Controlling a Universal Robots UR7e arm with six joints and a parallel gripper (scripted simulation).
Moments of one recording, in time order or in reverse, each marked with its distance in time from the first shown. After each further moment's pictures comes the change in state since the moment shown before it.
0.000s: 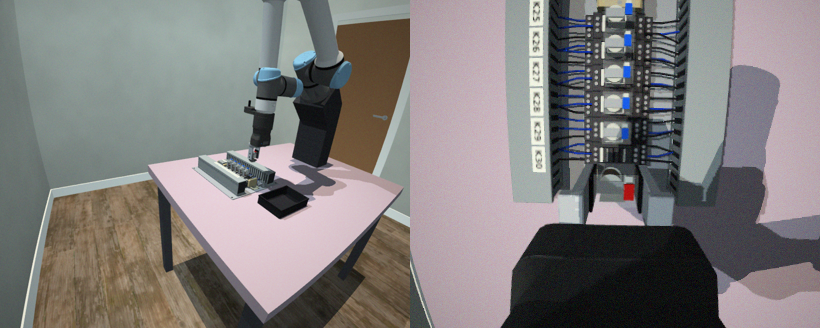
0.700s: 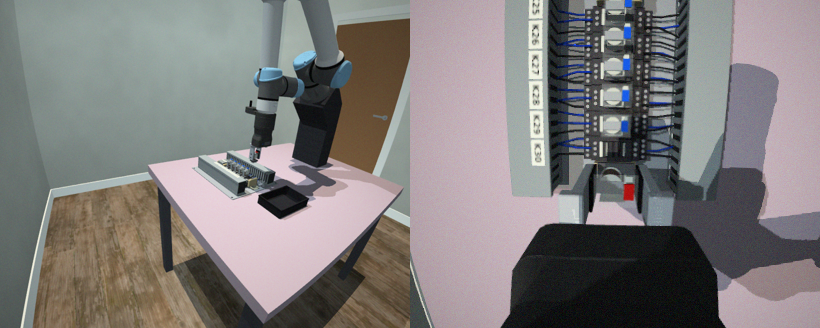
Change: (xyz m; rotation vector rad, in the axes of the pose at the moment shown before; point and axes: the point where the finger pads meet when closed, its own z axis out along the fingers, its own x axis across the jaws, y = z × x) arm 0.001 0.007 0.000 0.000 0.000 0.000
